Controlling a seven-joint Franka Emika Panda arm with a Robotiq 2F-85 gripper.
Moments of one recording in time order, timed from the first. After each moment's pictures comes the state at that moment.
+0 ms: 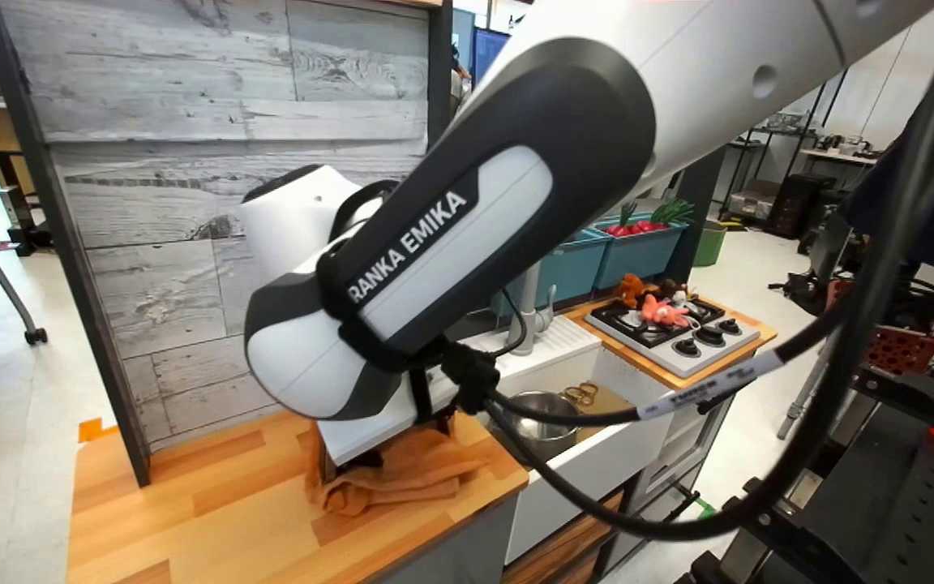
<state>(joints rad) 0.50 1.46 -0.15 -0.93 -0.14 2.16 0.63</state>
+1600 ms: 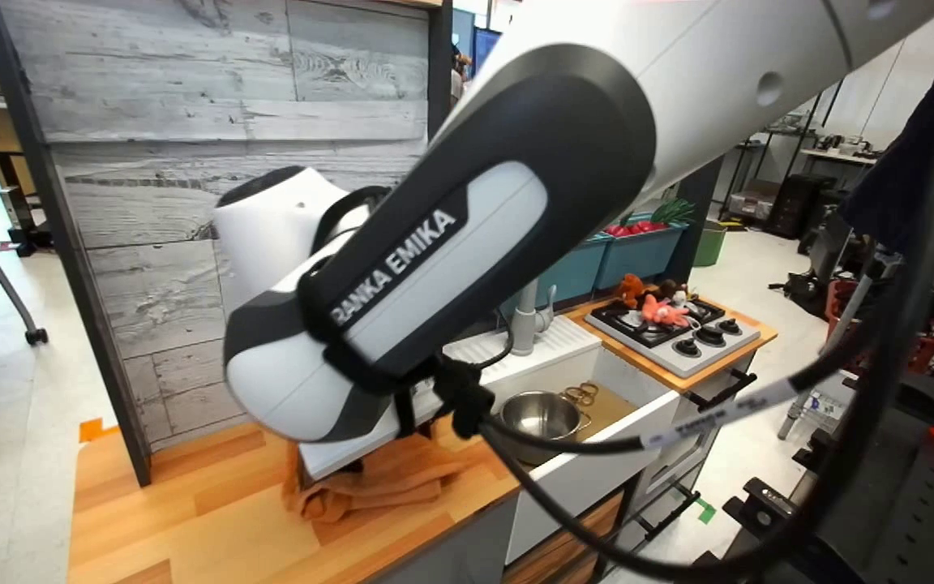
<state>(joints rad) 0.52 1.46 -0.15 -0.93 -0.15 2.22 0.65</state>
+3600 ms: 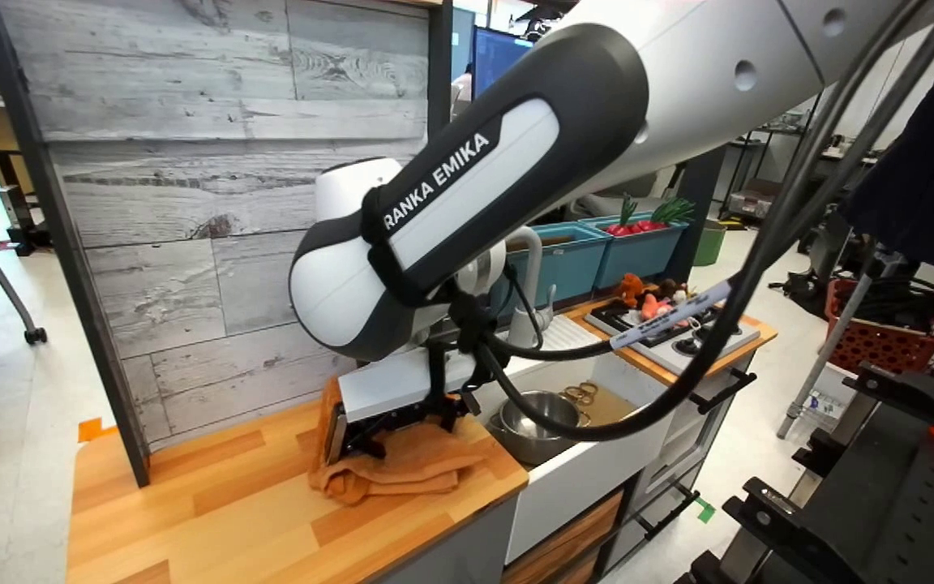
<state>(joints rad) 0.37 1.48 -0.03 -0.88 -0.04 2.15 0.56</state>
